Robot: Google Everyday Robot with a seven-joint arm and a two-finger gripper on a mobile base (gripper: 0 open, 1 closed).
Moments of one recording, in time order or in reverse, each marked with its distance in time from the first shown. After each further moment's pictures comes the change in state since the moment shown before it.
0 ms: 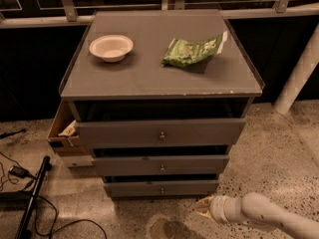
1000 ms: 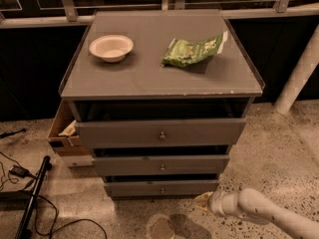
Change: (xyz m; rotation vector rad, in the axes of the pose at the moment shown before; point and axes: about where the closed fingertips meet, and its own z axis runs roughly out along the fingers) arm 0.034 -0.034 0.040 0.026 -0.019 0.019
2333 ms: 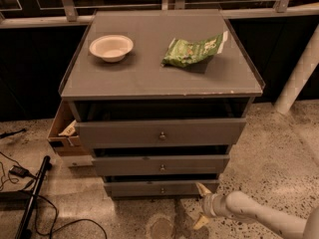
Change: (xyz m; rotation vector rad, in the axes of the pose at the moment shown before) arm 0.044 -0.002 0.061 0.001 0.077 -0.144
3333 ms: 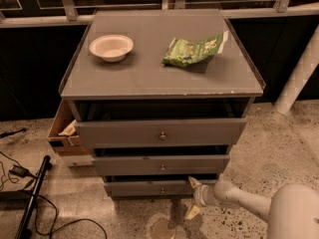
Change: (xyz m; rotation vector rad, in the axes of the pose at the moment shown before) arm 0.003 -0.032 0.057 -0.032 0.030 -0.010
